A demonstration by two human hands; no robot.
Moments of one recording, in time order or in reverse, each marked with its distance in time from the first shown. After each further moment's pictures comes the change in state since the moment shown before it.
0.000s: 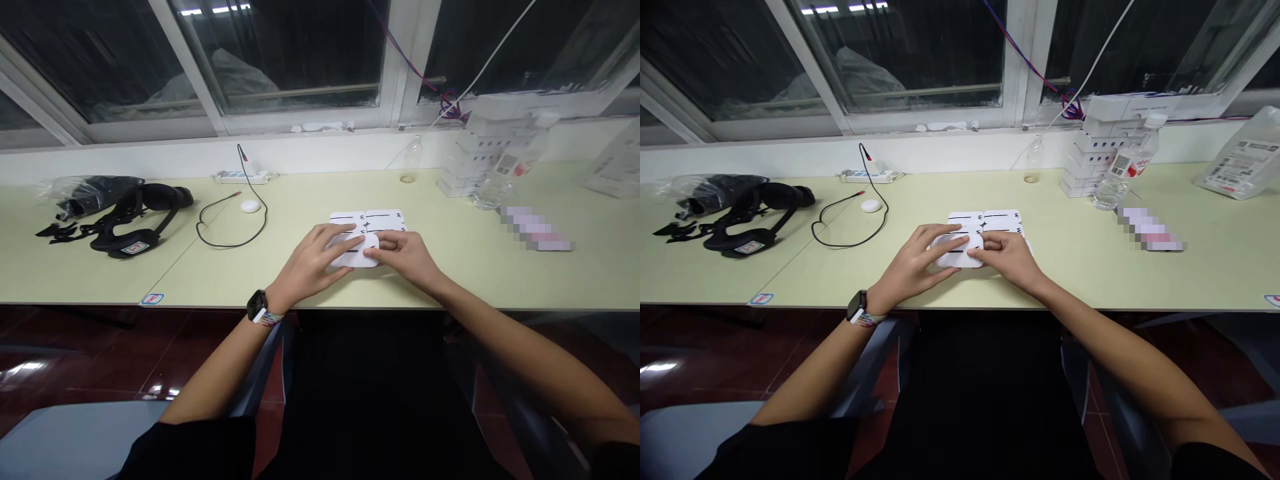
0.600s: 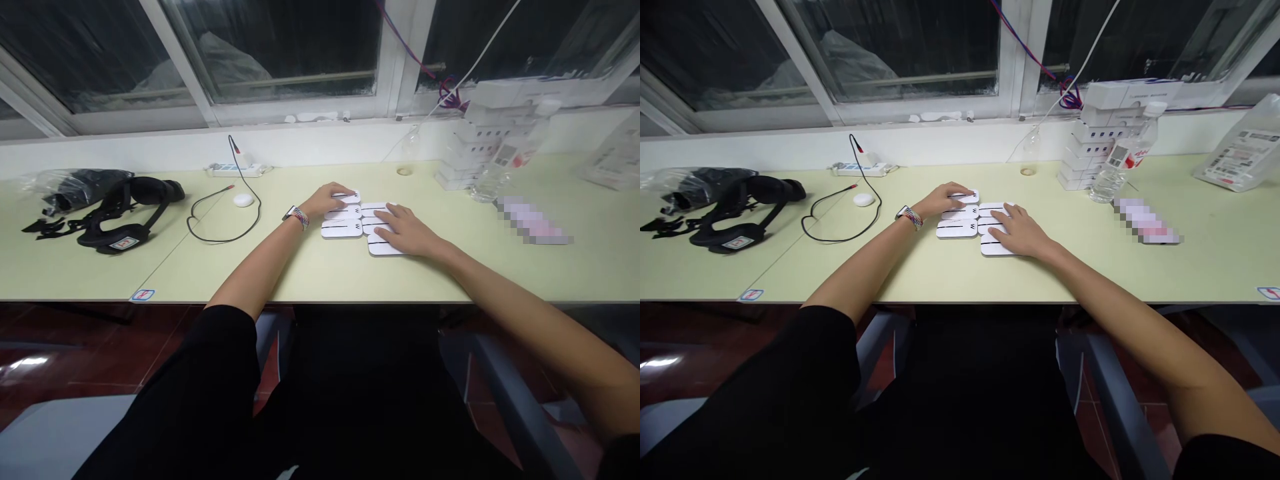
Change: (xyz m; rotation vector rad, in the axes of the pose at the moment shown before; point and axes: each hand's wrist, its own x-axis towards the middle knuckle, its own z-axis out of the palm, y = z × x) left_hand 0.117 -0.170 0.068 -0.306 -0.270 -0.483; right_hand 0.054 0.030 -0.066 -1.172 -0.154 0.048
